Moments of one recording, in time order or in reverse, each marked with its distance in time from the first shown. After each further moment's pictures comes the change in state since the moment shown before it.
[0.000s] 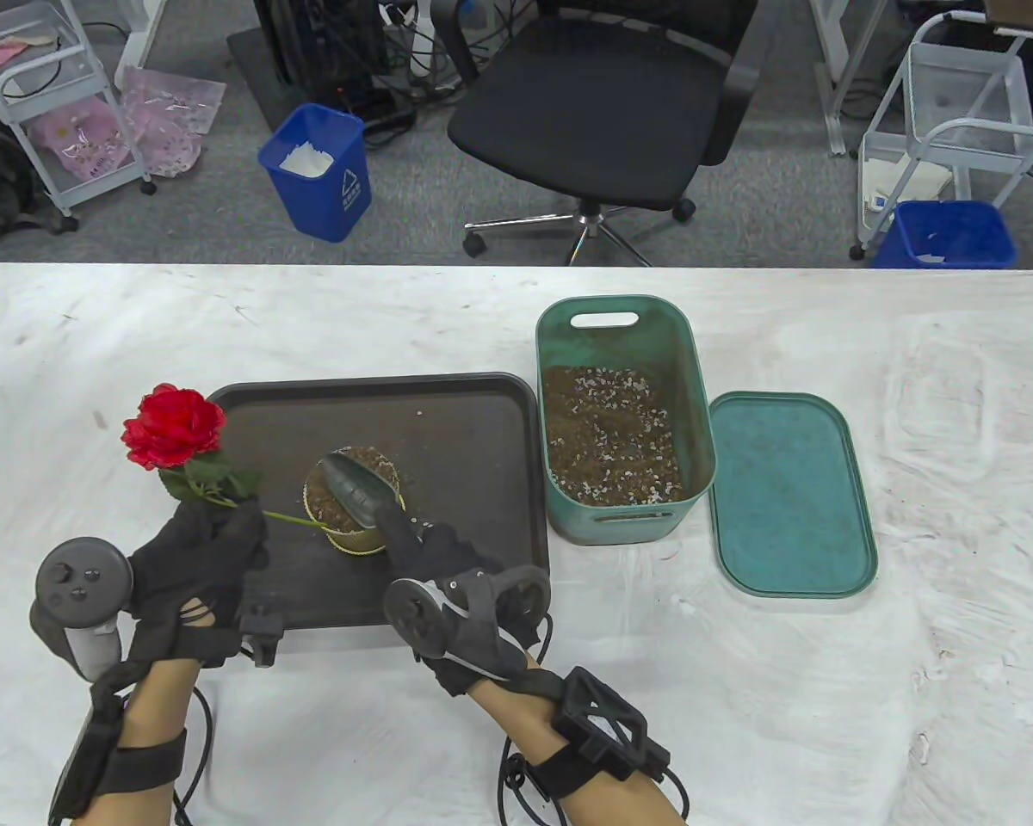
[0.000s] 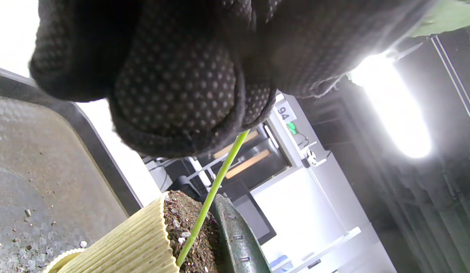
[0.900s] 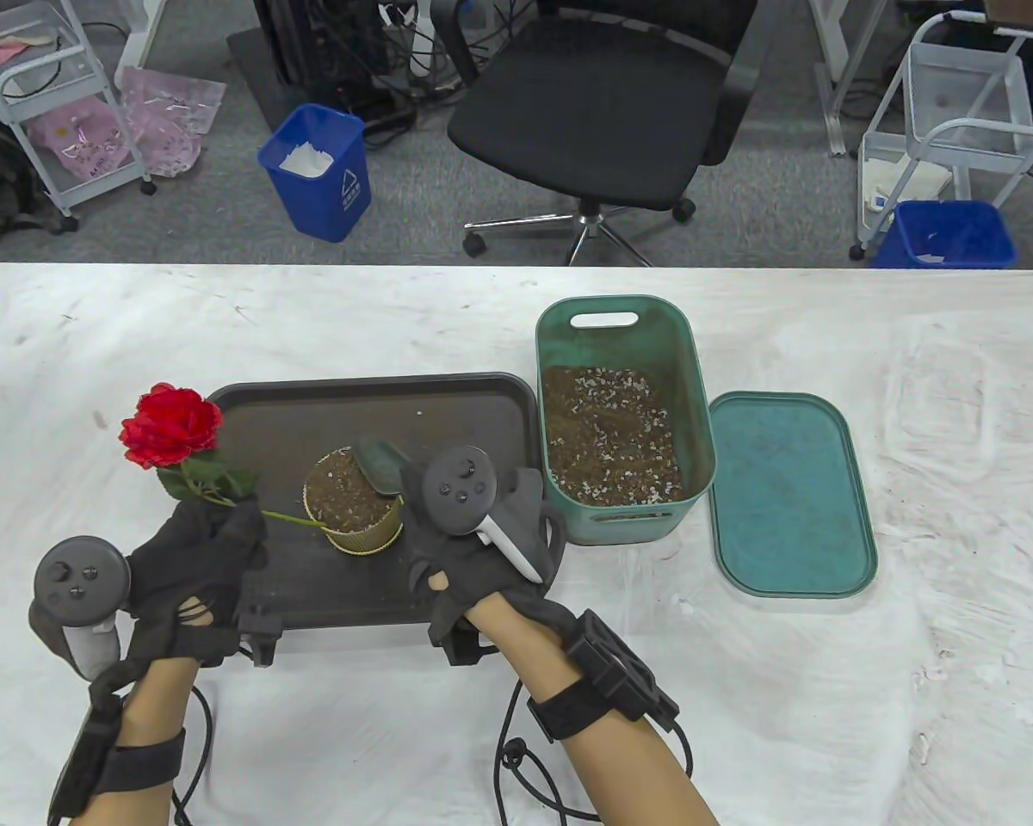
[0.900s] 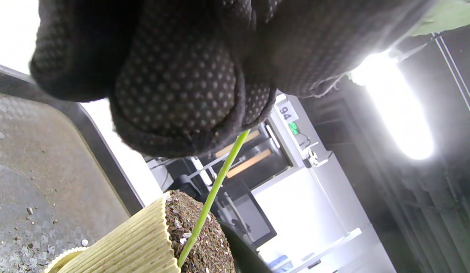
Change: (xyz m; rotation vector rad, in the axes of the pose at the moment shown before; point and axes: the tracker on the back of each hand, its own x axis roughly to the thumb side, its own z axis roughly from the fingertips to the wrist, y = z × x) left_hand -0.002 0.001 -0.001 -0.005 0.009 0.008; right_hand -0.027 -0.039 -0.062 0.314 0.279 -0.321
